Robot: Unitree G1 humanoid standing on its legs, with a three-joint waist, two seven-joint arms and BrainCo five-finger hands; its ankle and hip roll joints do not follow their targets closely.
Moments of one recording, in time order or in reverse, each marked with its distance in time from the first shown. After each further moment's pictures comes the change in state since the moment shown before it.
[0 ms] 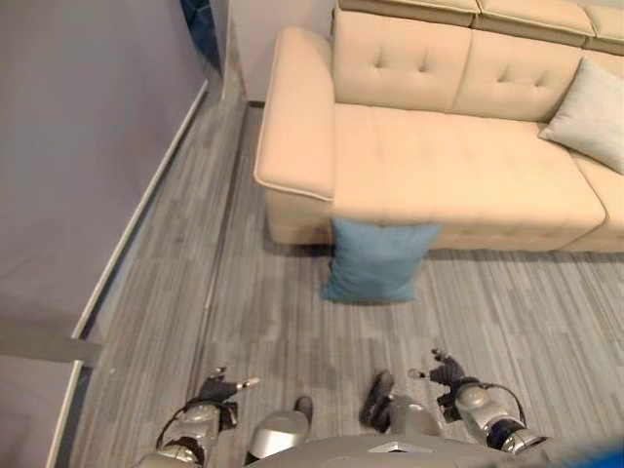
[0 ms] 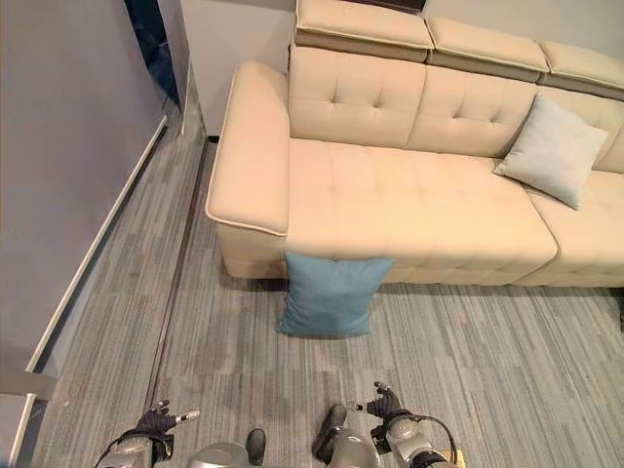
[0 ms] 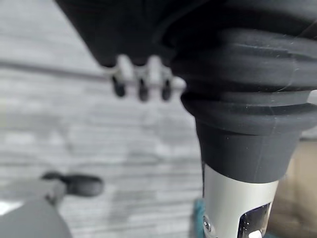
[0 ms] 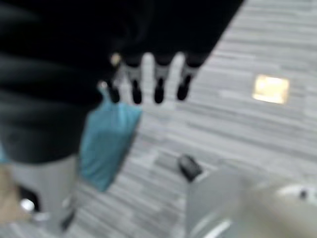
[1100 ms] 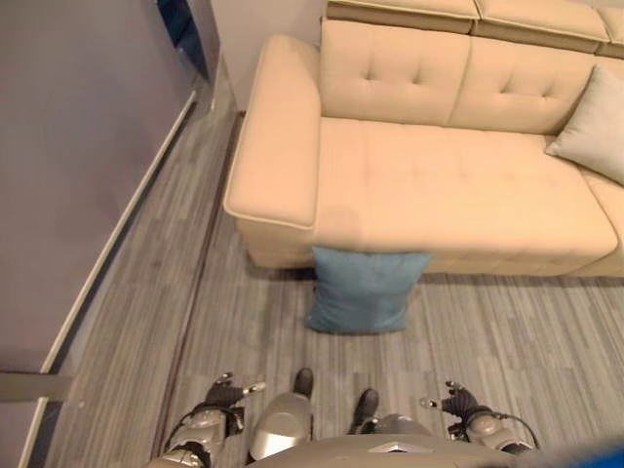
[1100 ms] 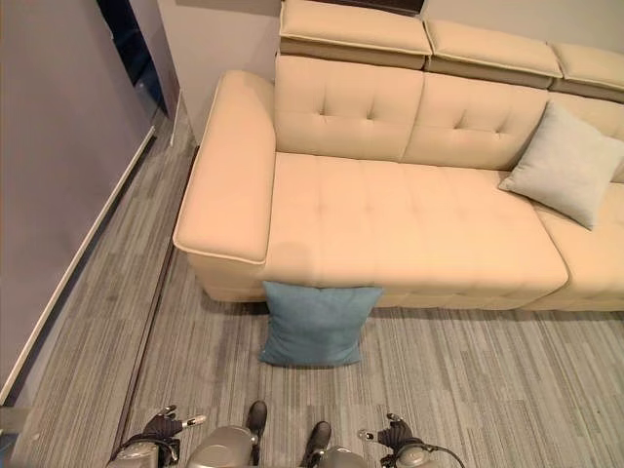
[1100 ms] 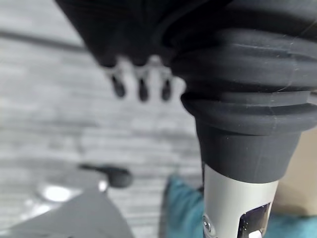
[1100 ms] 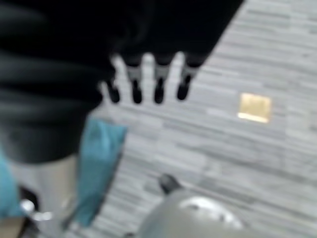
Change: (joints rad) left arm -0.004 -0.029 -0.001 -0.004 -0.002 0.001 -0.002; right arm 0.052 -0.007 -0.011 0.076 0.041 -0.001 -0.003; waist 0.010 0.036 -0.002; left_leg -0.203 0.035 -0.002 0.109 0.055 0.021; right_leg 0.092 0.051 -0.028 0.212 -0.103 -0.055
